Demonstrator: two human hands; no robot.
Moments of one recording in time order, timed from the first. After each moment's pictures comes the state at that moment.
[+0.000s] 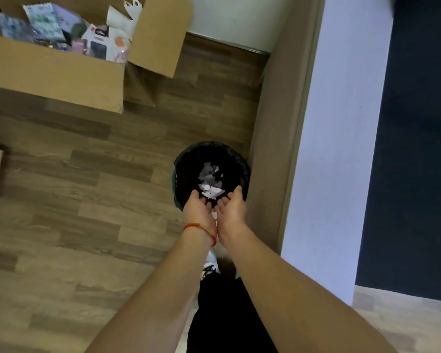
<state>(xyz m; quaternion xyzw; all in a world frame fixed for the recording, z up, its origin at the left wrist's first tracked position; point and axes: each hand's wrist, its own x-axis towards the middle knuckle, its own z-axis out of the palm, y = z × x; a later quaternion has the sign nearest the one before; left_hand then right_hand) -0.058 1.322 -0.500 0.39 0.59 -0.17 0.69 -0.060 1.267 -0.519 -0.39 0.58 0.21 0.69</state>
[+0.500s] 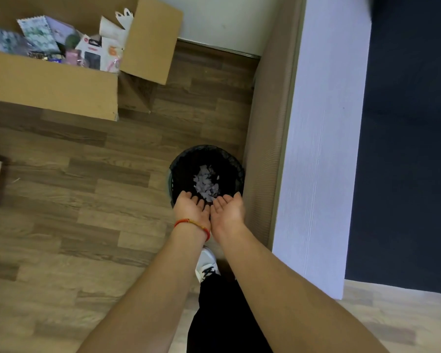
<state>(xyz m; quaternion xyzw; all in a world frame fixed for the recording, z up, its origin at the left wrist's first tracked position) -0.046 1.328 -0.482 0.35 0.60 -0.15 0.70 -0.049 1.261 -0.498 -0.23 0.63 0.14 0.73</state>
